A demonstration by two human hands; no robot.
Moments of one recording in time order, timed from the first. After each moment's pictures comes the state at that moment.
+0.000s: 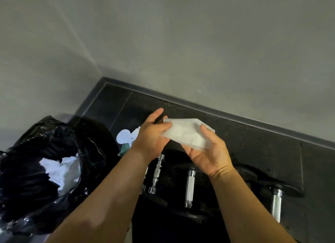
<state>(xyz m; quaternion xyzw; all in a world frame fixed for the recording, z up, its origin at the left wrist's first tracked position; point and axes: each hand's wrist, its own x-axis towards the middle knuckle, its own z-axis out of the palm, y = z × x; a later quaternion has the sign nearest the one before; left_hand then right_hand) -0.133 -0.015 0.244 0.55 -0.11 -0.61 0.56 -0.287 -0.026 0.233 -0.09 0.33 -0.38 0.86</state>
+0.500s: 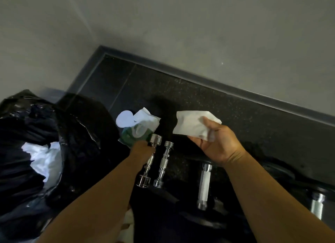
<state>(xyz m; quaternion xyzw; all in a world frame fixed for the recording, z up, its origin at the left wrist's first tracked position) -0.064 0.019 0.027 0.83 -0.21 -0.50 0.14 -0.261 -0.064 0.122 -0.06 0.48 -0.28 0.83</state>
